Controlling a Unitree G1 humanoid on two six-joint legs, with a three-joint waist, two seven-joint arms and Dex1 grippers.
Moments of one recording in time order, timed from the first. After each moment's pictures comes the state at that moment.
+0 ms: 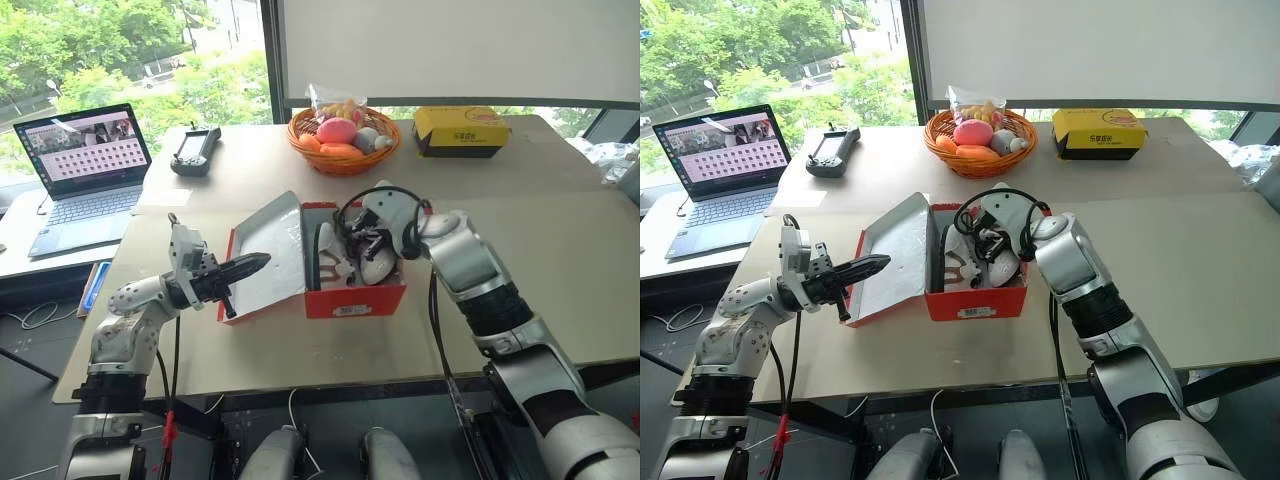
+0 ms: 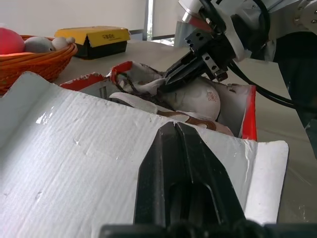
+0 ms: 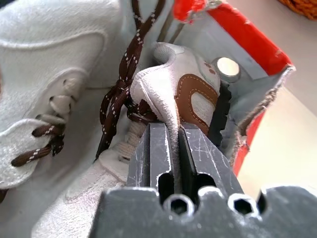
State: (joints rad) left arm -0.38 0.53 0.13 0.13 -0.53 0.22 -1.13; right arm -0.92 -0.41 0.29 0.13 -0.09 1.00 0.67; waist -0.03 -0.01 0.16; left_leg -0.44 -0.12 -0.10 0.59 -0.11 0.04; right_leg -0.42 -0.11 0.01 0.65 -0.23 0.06
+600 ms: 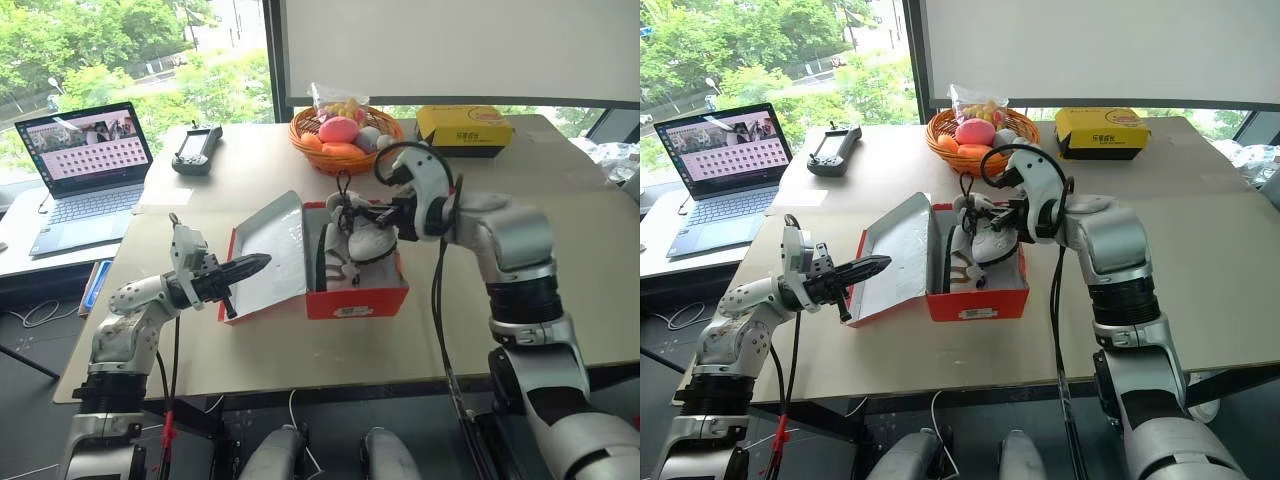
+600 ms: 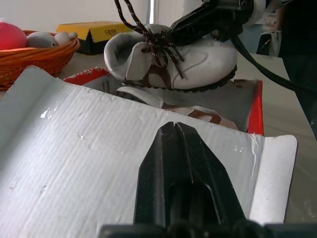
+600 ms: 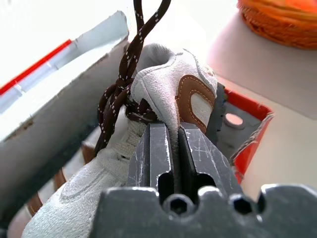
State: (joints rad) left arm -0.38 0.53 0.13 0.13 -0.51 0.22 -1.13; right arm -0.97 -0.42 -0.02 0.05 0.21 1.12 0.68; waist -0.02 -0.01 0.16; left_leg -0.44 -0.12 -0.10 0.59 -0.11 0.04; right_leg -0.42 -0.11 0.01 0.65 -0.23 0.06
